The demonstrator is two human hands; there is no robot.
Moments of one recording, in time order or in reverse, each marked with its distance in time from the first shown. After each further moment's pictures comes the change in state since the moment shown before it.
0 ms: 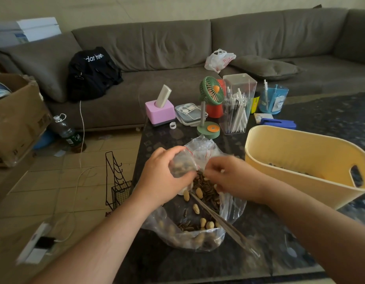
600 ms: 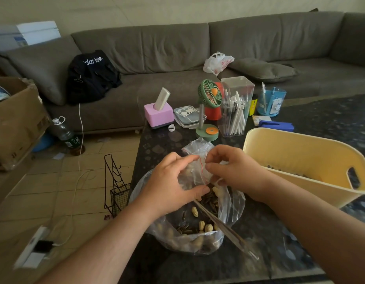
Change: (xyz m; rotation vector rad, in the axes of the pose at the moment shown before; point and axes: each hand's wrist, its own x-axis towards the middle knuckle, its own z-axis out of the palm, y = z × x) left_hand -0.007 0.009 0.005 0.010 -0.140 0.163; right_hand -0.002 -0.015 -0.009 0.361 0.168 0.119
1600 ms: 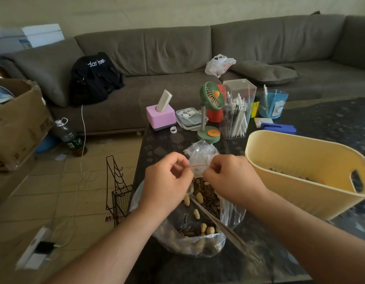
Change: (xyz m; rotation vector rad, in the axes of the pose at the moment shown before) left_hand -0.002 0.018 0.002 -0.194 0.322 -0.178; right_hand -0.004 0.002 0.023 -0.506 0.246 -0.124
